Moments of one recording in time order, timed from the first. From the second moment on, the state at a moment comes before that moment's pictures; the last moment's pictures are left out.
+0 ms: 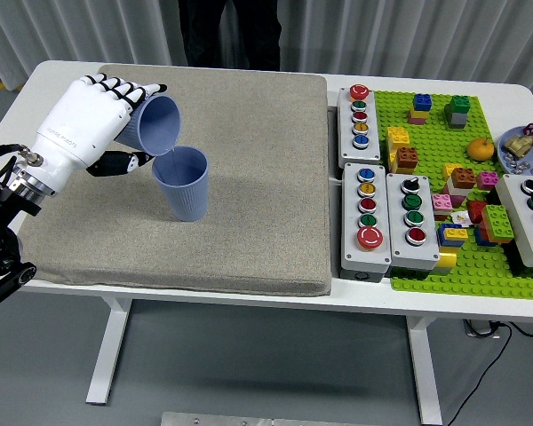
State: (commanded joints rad) left arm -0.45 0.71 -0.83 -1.45 2.27 0.48 0.06; right arm 0.20 -0.13 1.18 0.18 -0.86 -0.12 -0.22
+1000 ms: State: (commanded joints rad) left arm -0.46 0.71 -0.81 -1.44 2.27 0.53 0.07; right arm 0.20 -0.13 1.18 0.18 -0.85 -0.13 -0.22
